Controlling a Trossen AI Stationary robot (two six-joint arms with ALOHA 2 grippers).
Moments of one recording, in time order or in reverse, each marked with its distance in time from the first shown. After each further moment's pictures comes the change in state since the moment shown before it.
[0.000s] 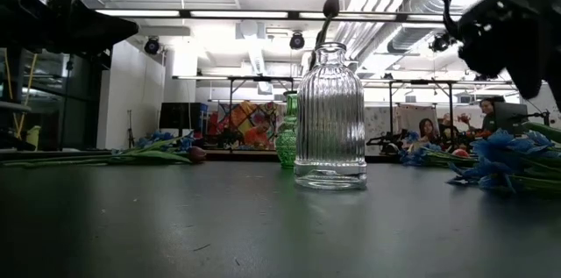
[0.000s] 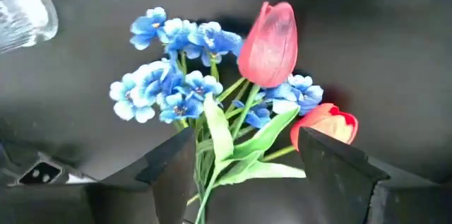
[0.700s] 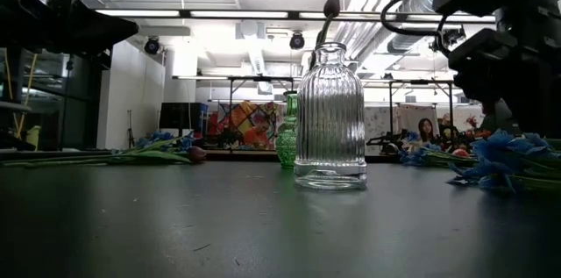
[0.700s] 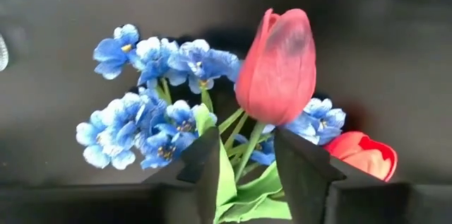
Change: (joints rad) left arm 0.000 0.000 0.000 0.000 0.000 0.000; right arm 0.023 0.156 -0.051 0.159 0.020 0.064
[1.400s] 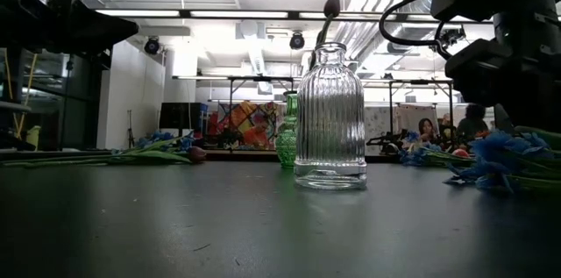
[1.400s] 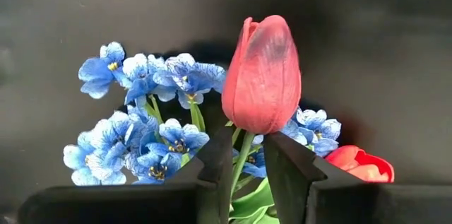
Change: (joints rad) left arm 0.000 0.000 0.000 0.000 0.000 0.000; right arm 0.000 0.023 0.000 0.006 0.036 0.028
